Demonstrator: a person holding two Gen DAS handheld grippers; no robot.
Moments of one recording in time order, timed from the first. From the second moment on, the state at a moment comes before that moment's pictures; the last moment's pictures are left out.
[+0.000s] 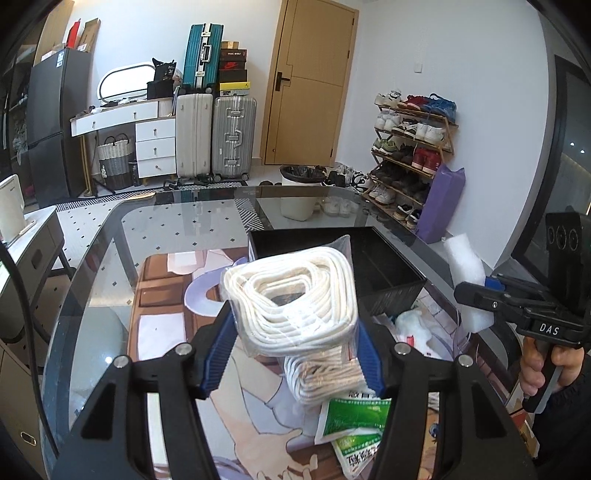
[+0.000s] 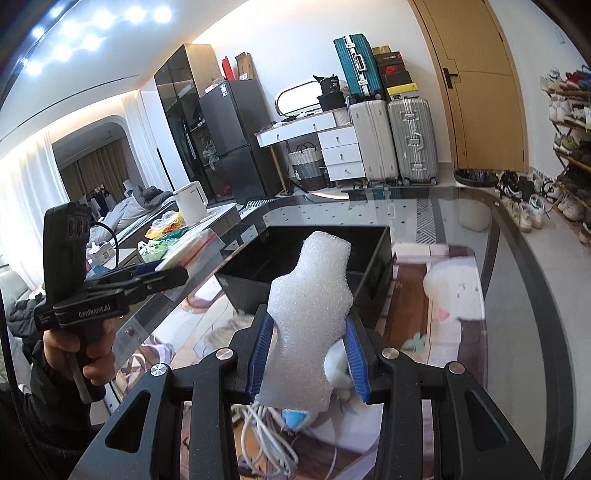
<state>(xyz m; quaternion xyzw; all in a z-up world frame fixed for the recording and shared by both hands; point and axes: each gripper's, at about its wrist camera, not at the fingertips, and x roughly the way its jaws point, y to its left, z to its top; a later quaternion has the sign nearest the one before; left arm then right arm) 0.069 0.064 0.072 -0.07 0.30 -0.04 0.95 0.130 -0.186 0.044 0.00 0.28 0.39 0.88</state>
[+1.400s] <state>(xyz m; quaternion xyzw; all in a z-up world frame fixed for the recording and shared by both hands) 0.170 0.033 0.050 -0.02 0.34 -0.04 0.94 0.217 -0.117 0.037 -0.08 0.29 0.36 0.88</state>
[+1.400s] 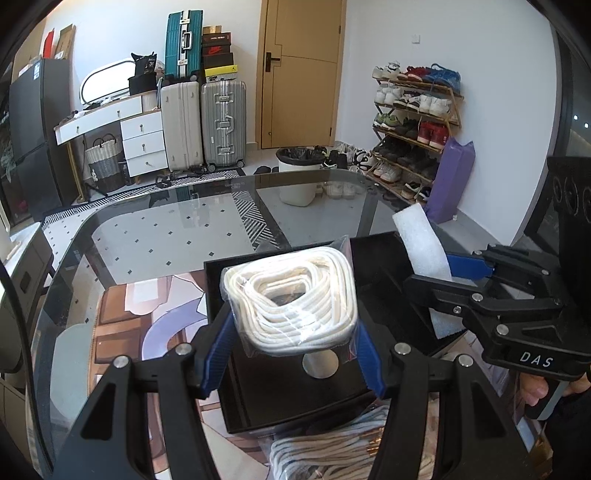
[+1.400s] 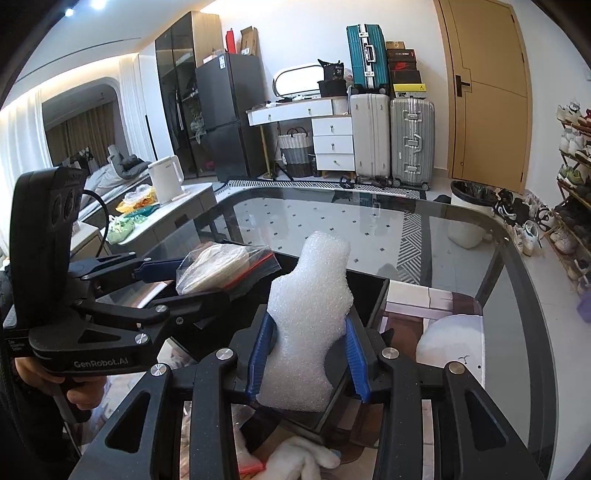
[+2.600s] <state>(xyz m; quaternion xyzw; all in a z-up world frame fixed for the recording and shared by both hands) 0.097 0.047 0.077 -0.04 0.29 -0.02 0.95 0.147 -0.184 0.052 -0.03 0.26 0.34 0.90</state>
